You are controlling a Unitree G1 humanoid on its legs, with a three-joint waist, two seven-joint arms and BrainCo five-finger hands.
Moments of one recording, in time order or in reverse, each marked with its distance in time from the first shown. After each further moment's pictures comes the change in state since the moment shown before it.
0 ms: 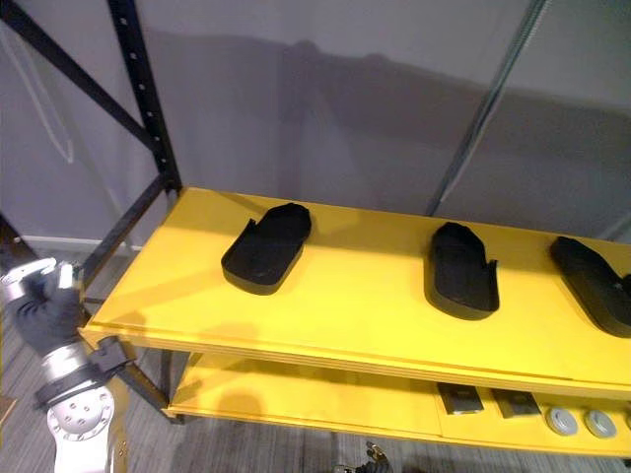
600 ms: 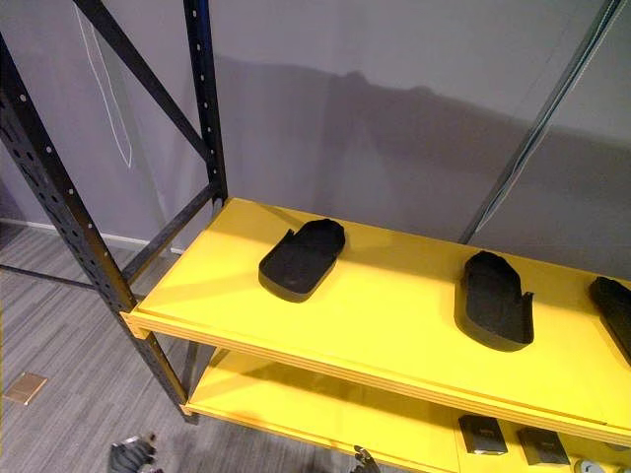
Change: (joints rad) left arm 0.103 -0.050 0.047 0.990 -0.042 0.182 -0.229; right arm 0.068 0.036 0.078 -0.124 -0.040 0.035 0.002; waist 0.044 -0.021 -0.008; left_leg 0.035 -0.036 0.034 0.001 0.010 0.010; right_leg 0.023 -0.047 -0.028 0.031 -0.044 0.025
